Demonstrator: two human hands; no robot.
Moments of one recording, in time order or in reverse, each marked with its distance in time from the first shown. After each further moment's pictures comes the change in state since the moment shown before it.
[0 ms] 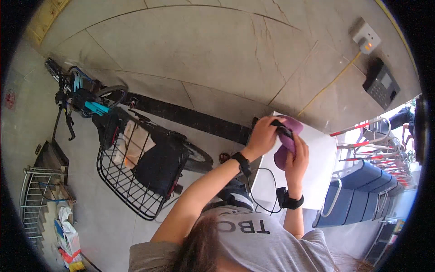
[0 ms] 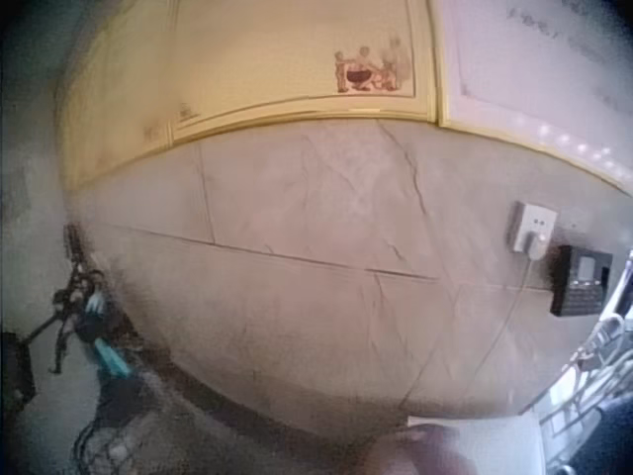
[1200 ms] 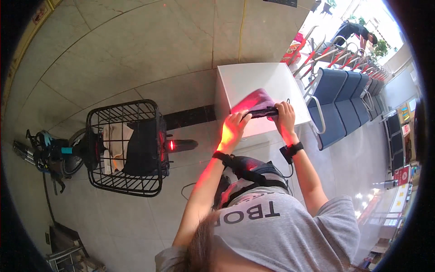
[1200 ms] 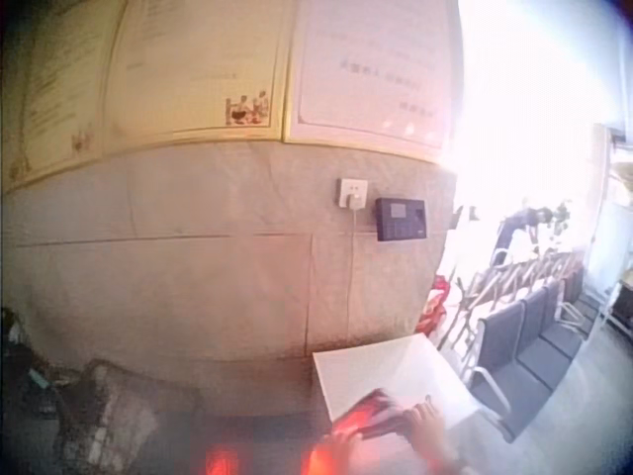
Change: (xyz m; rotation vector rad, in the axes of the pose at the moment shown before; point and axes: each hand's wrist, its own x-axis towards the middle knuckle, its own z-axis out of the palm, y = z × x) left_hand -0.201 0.073 -0.003 0.079 -0.027 0.434; right_hand -0.195 0.022 -0.057 -0.559 0.195 -0.112
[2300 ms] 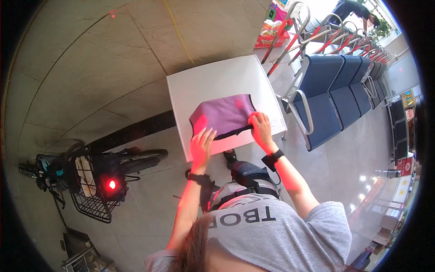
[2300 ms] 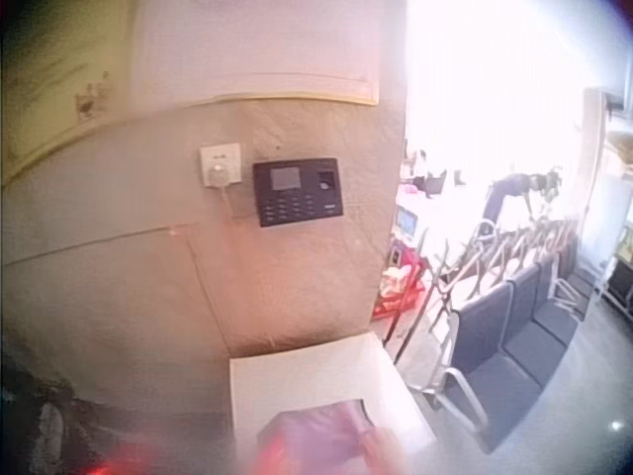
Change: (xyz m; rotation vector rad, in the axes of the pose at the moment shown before) left_hand 0.005 0.024 0.157 0.258 -0.287 -0.266; right_hand -0.043 0.204 0.054 0.255 -0.174 0.125
